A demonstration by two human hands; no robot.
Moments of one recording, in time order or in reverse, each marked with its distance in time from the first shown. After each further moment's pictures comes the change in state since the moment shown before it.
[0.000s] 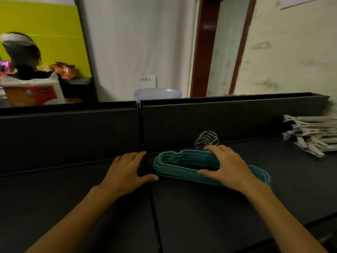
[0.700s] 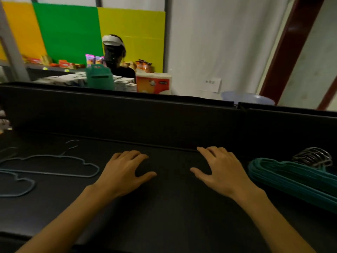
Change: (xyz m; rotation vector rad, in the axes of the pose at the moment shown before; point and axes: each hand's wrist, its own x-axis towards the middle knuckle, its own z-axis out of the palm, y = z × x) left_hand -0.187 -0.173 -0.082 0.136 0.005 -0.273; right_hand 0.020 -0.262 0.079 -0.140 -0.026 -0.376
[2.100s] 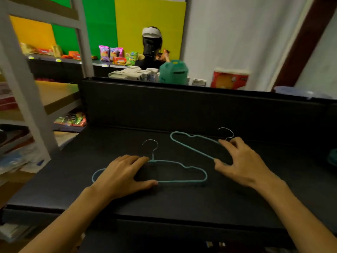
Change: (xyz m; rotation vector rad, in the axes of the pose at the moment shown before) left_hand -0.135 -0.316 -0.030 -0.076 -0.052 0.124; right_hand 0.060 -0.280 0.028 0.108 -0.032 0.146
